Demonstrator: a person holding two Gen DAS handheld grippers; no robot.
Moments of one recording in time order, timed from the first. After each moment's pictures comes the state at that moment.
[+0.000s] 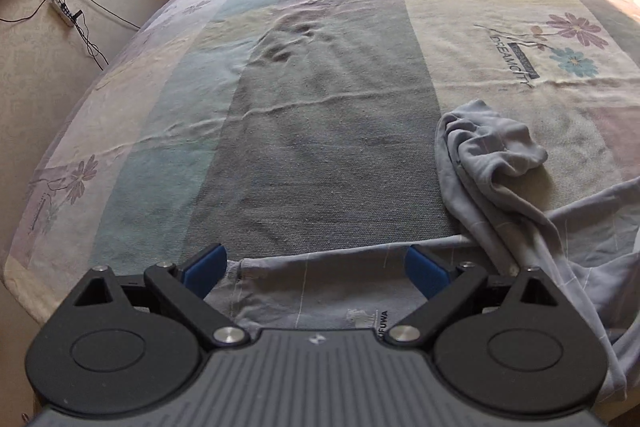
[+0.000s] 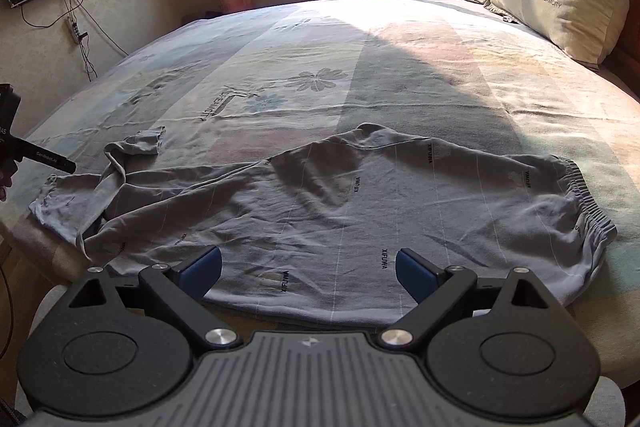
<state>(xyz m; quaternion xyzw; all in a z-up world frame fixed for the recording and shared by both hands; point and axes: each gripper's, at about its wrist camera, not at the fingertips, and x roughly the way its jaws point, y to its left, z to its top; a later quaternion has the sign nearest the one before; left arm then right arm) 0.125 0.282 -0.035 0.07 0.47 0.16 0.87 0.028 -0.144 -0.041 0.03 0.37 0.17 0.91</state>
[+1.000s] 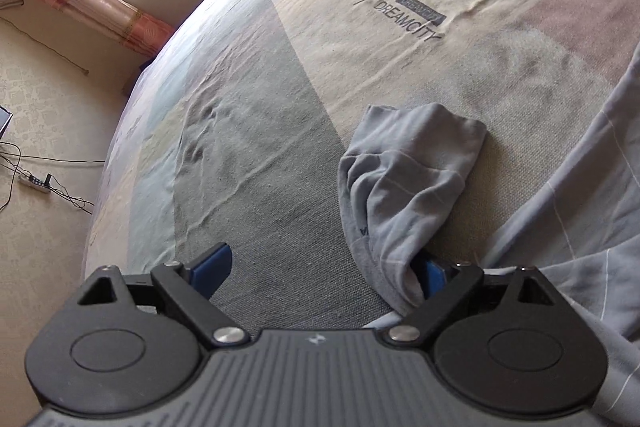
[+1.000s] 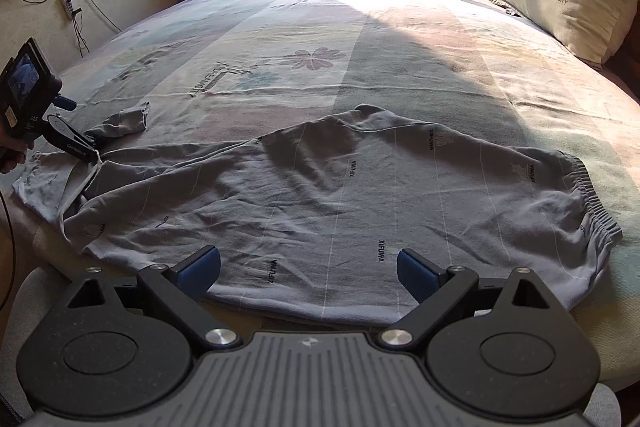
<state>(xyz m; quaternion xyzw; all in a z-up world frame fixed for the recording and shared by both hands) 0.186 0.207 -0.085 0.33 0.45 0.09 0.82 0.040 -0.136 -0.056 0.00 0.39 0.16 0.91</state>
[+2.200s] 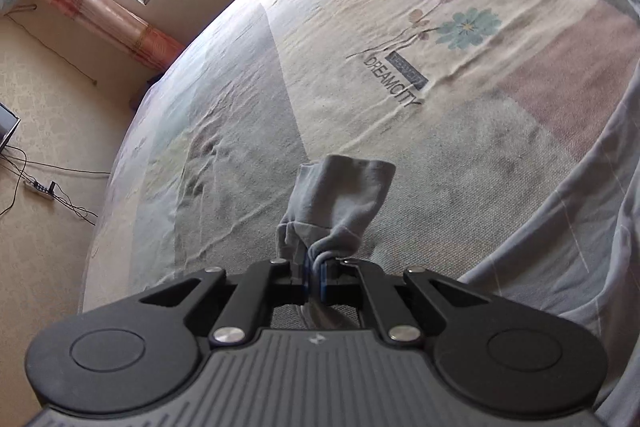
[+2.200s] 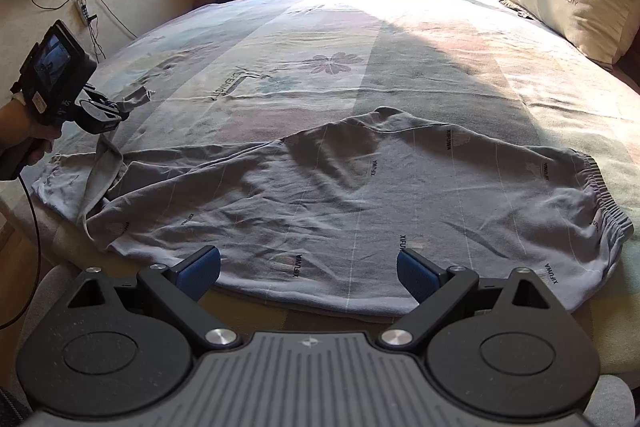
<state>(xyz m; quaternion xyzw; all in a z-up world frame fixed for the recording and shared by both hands) 0.178 0.189 -0.047 0.30 0.42 0.08 0.85 0.028 -0.131 -0.052 0.01 0.38 0.18 0.91</state>
